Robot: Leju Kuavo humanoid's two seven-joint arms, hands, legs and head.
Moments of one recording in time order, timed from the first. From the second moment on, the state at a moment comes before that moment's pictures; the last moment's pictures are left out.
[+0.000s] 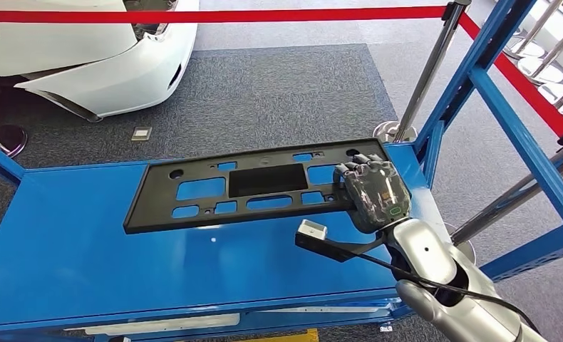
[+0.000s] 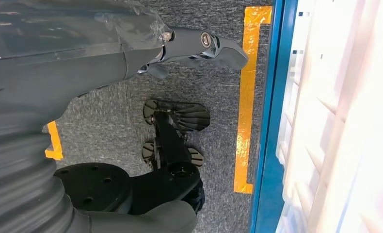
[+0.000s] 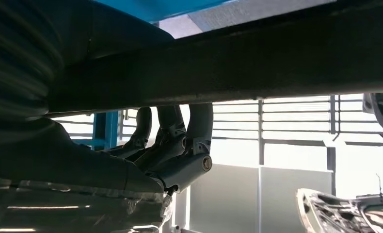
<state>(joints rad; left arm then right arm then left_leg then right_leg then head) -0.06 0.04 -0.11 -0.20 0.48 -0.09 -0.28 -0.40 -0.46 0.71 -1.77 1.22 0.09 0.36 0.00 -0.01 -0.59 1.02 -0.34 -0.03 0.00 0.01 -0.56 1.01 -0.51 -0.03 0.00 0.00</state>
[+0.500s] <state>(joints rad) -0.06 0.04 -0.12 -0.20 0.48 -0.09 -0.28 -0.40 -0.47 0.71 -1.89 1.23 0.10 0.36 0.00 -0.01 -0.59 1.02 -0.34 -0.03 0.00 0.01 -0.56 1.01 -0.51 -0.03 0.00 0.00</state>
